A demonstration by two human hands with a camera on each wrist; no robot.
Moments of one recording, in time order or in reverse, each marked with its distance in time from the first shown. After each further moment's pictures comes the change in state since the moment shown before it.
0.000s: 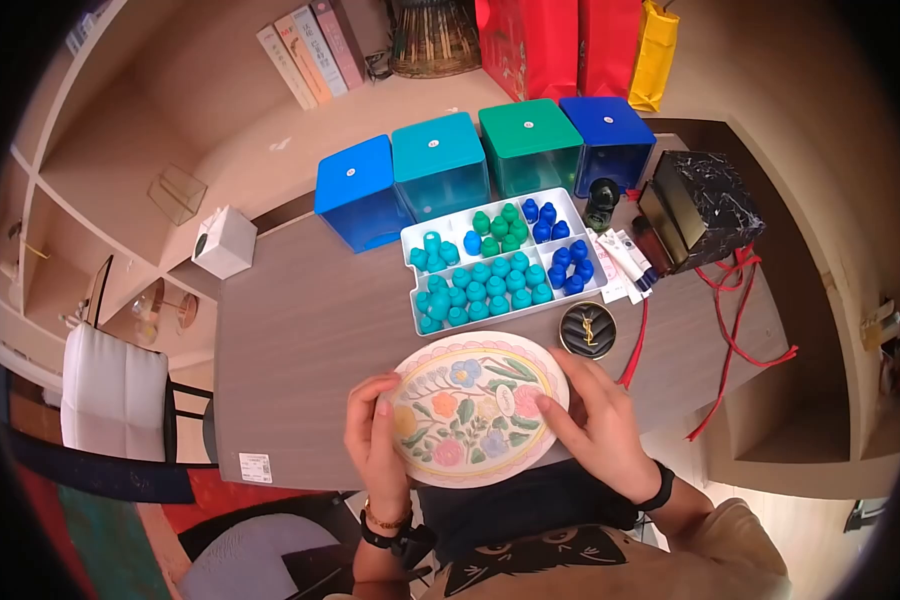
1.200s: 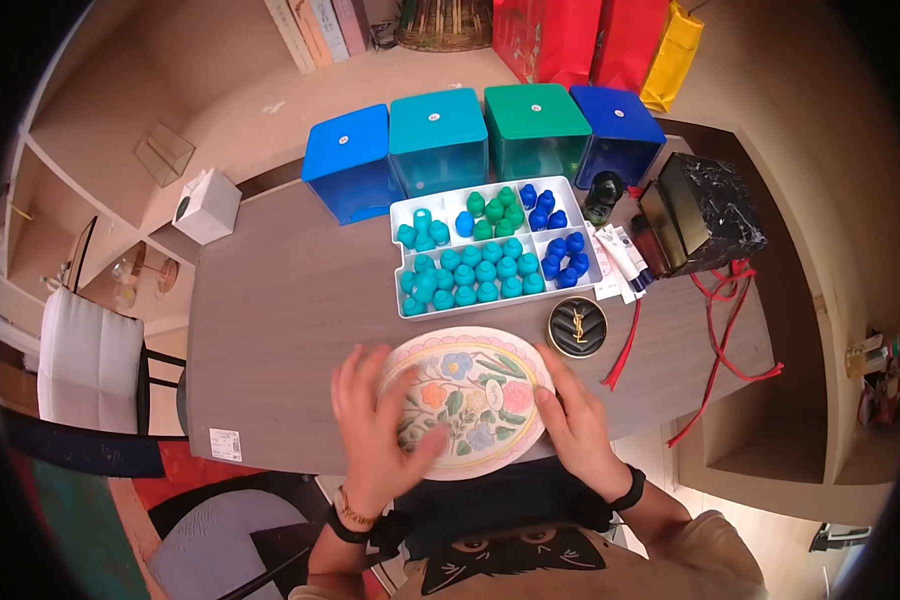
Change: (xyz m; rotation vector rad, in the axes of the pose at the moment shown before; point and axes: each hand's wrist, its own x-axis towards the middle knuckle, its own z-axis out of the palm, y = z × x) left_hand -0.004 0.016 0.004 0.943 -0.354 0.365; right_hand -0.013 0.038 0.015 0.015 -0.060 0.017
